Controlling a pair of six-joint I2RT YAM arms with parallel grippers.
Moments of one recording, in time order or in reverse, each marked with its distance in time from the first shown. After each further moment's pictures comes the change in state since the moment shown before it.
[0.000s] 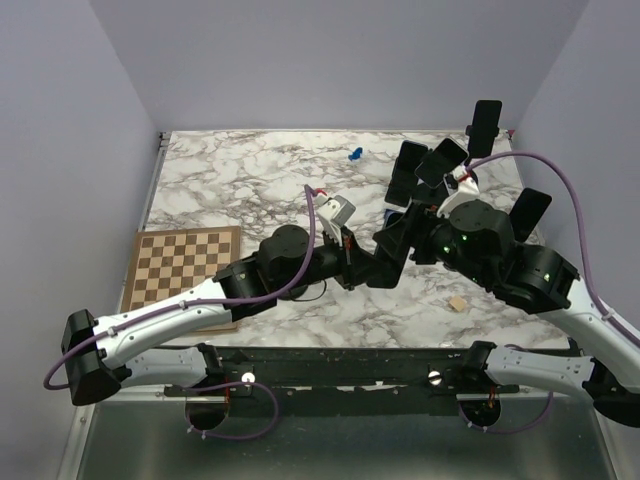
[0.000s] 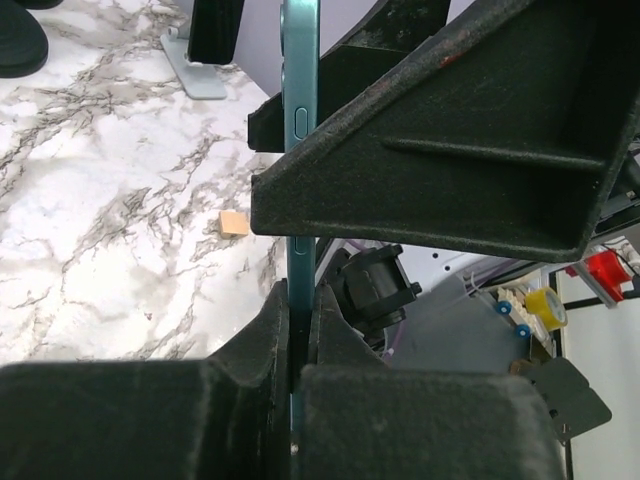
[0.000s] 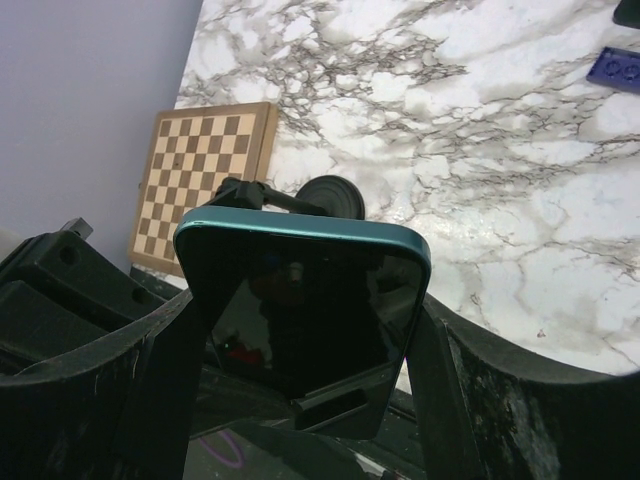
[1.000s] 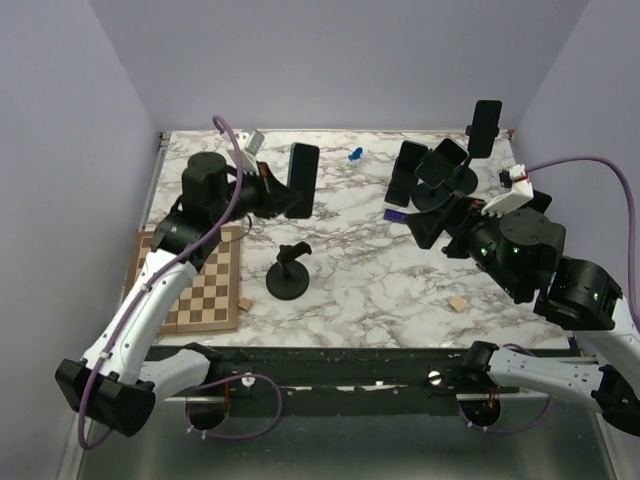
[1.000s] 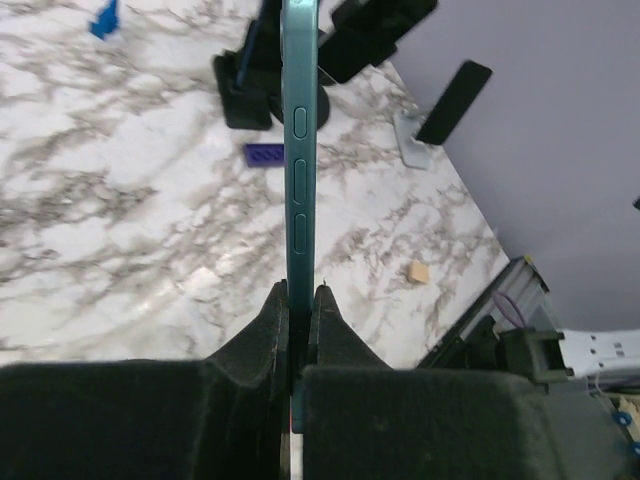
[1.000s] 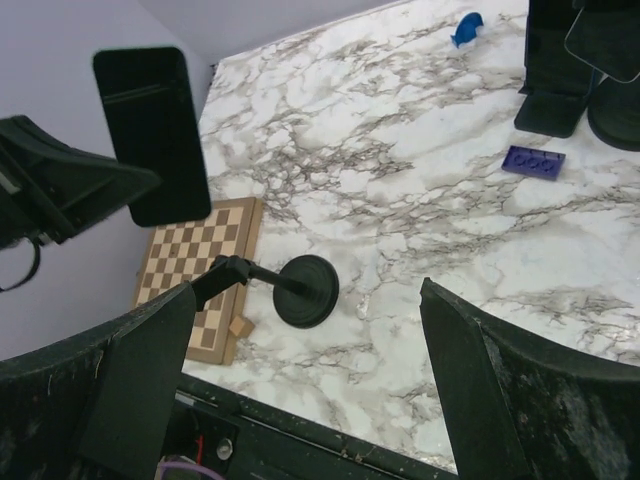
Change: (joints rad) left arm 0.636 -0.039 0.157 -0.357 0.324 0.146; right arm 0.010 -0.110 0.056 -0.032 0.221 -0.062
